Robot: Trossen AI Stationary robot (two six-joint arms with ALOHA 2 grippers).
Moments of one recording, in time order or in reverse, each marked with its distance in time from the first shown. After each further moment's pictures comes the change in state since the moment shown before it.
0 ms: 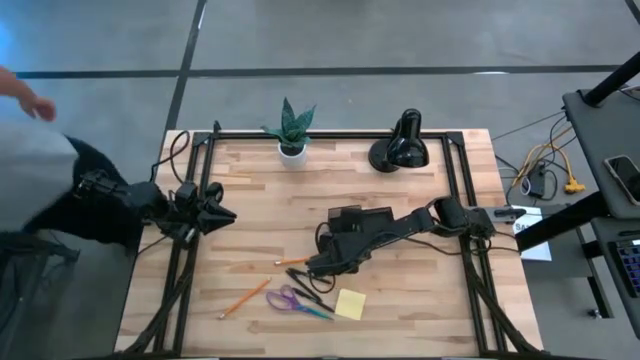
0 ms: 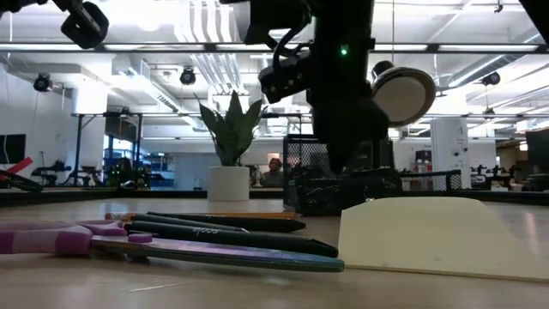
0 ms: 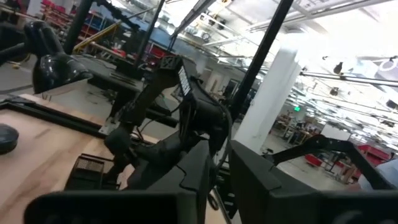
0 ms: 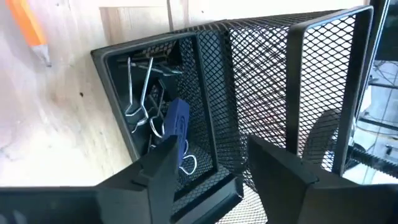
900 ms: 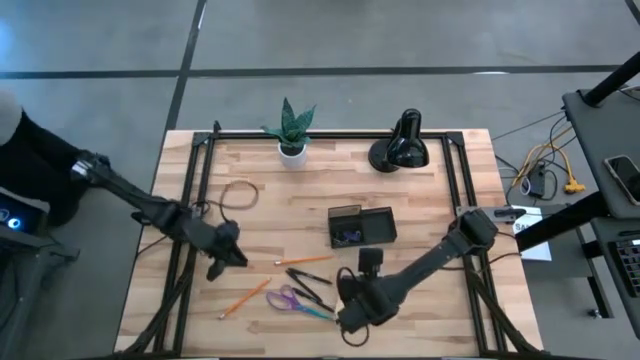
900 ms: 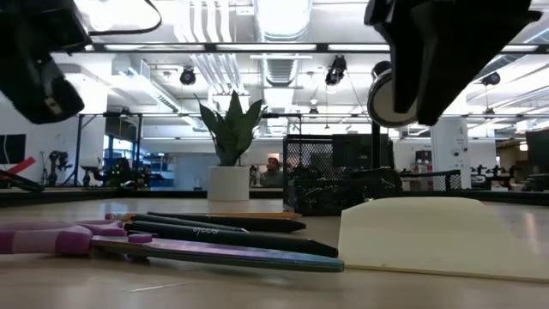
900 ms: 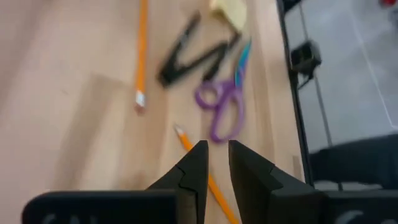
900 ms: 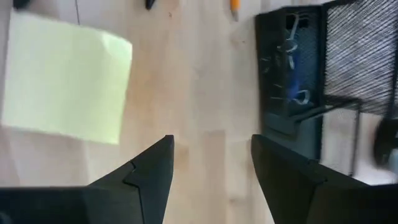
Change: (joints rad) left arm -0.125 0.406 0.040 -0.432 0.193 -0.346; right arm 0.282 -0.094 -0.010 0.011 -0.160 0.225
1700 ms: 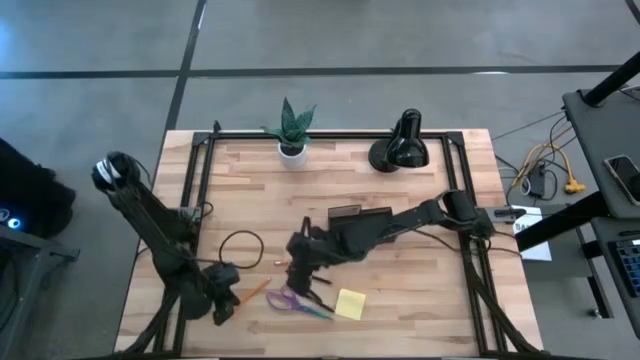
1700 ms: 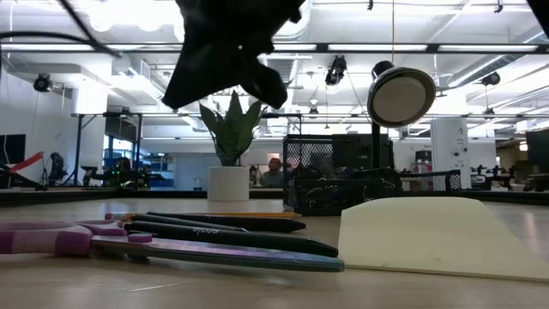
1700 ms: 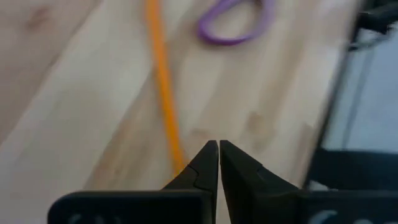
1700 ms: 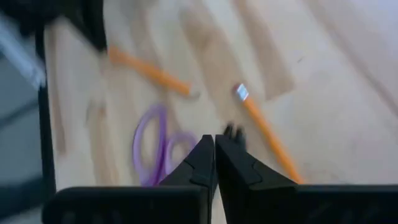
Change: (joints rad) left arm -0.491 0.569 0.164 0.093 -0.261 -0.776; right arm -0.310 0.006 -0.062 0.896 -0.291 0.037
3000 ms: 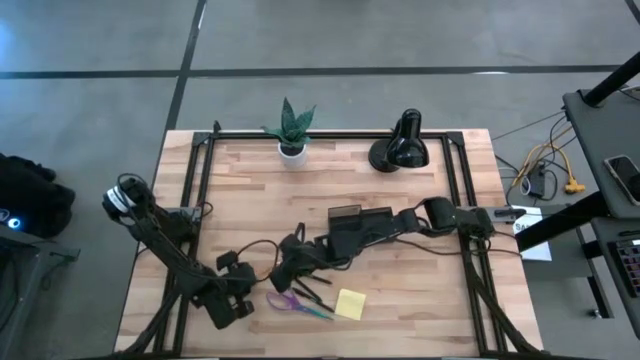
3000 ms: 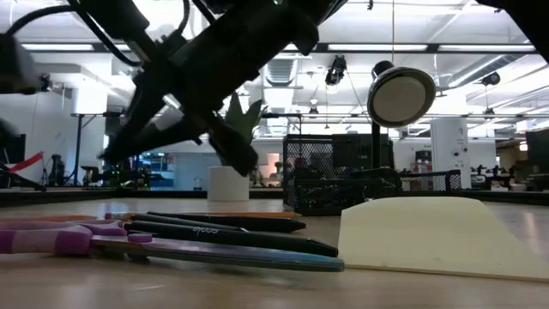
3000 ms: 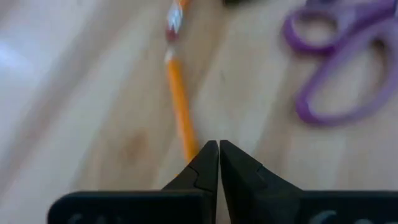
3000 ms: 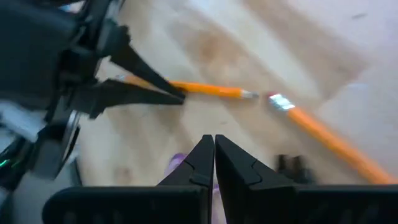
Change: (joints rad) left arm 0.091 0.312 0.149 -0.182 -0.246 0.248; right arm -0.018 0.175 0.017 0.263 -0.028 0.378
